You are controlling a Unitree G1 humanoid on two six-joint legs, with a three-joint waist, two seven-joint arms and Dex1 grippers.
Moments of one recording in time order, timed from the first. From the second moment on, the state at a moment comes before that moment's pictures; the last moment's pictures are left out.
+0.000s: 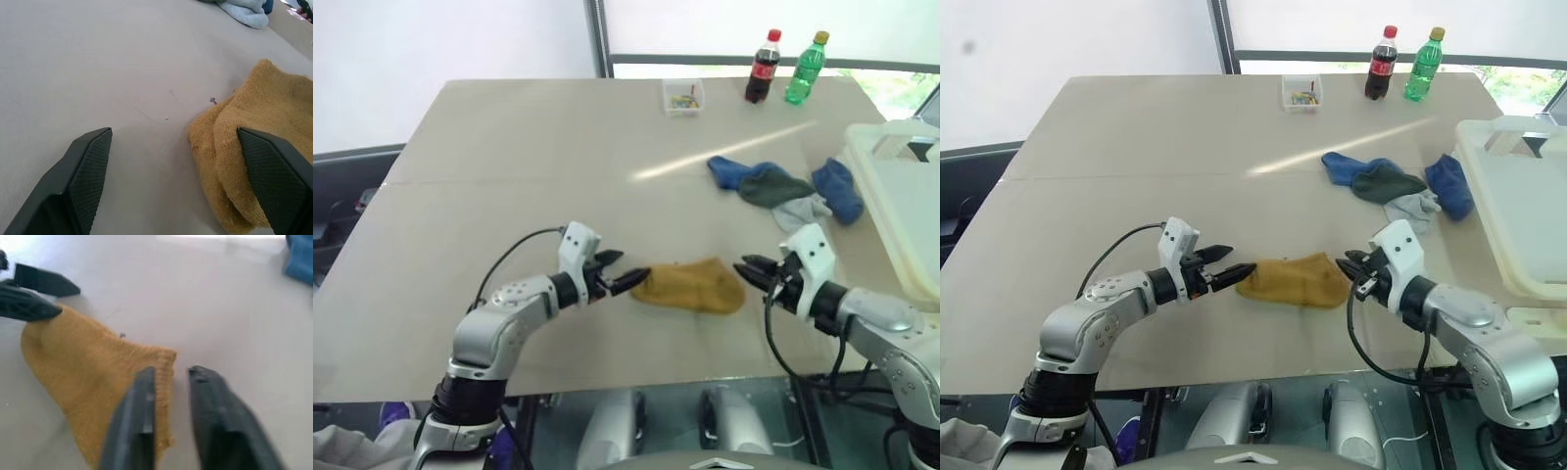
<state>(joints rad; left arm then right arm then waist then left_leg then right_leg) -0.21 0.48 0.00 -0.25 -0.53 0.77 -0.62 -0.07 -0.58 -0.09 -0.69 0.56 0.89 0.52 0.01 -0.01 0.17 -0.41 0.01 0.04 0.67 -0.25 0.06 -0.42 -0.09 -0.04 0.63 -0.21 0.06</state>
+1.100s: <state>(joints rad) -0.41 0.59 0.20 -0.13 -1.01 1.45 -0.50 -0.13 -0.61 0.24 -0.37 0.25 0.50 0.74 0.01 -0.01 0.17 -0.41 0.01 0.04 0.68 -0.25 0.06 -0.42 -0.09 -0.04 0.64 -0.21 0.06</state>
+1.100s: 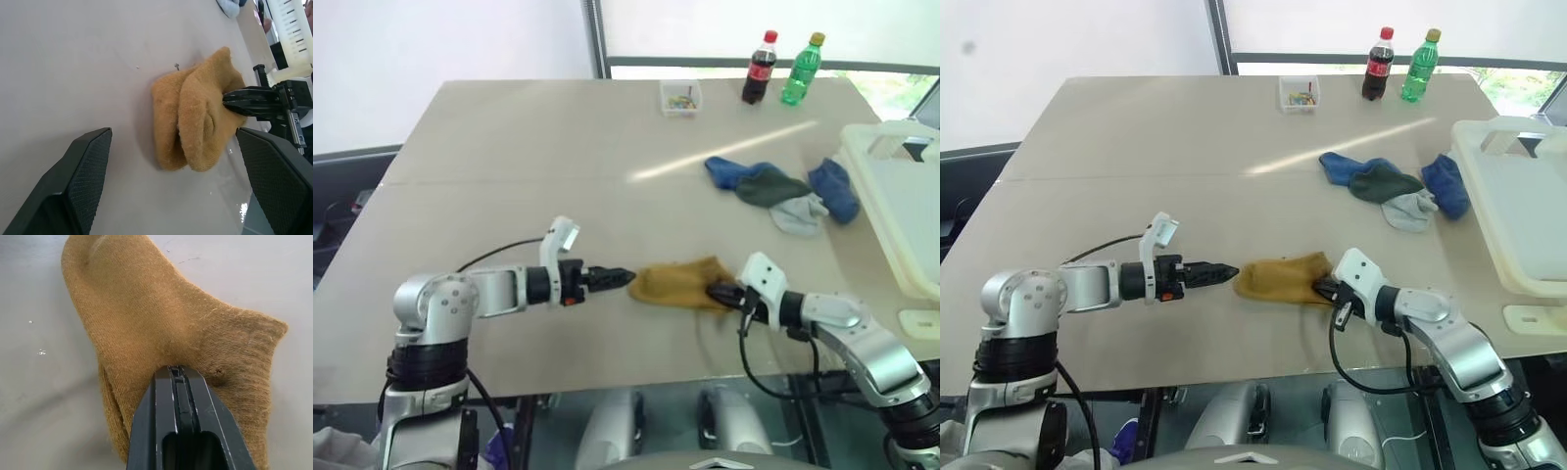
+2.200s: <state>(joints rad) -0.54 0.34 0.23 0.02 -1.13 1.61 -0.56 -0.10 -0.58 0.22 -0.41 0.22 0.52 0.71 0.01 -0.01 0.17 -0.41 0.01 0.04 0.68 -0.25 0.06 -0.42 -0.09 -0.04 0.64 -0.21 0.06</state>
